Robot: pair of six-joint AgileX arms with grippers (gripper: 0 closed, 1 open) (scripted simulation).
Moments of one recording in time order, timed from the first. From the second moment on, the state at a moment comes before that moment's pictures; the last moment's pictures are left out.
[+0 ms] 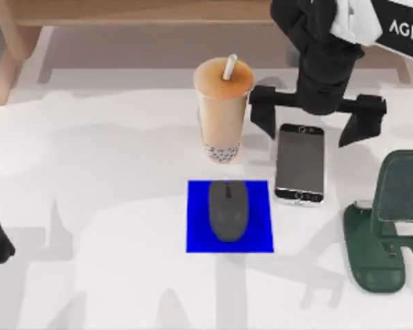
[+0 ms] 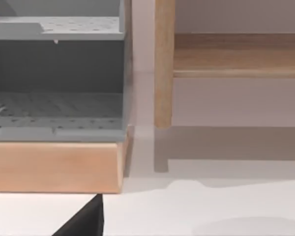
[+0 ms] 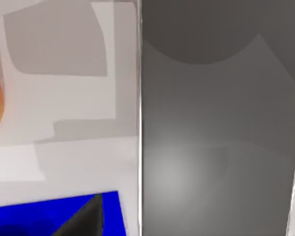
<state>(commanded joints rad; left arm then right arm) 0.00 0.00 0.00 0.00 0.00 0.00 0.44 2.25 1.89 -1.13 0.06 0.61</state>
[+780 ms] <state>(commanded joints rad) 0.00 0.00 0.00 0.00 0.00 0.00 0.38 2.28 1.77 -0.98 0.06 0.55</state>
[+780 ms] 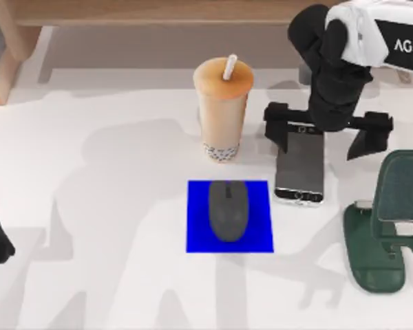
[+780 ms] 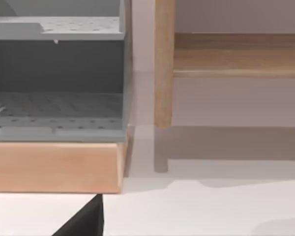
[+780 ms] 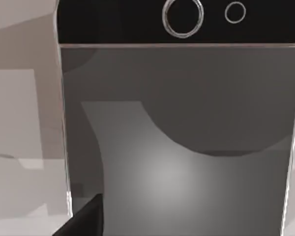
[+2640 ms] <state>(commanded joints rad) 0.00 0.00 0.00 0.00 0.00 0.00 0.43 2.33 1.77 -0.92 0.07 0.60</state>
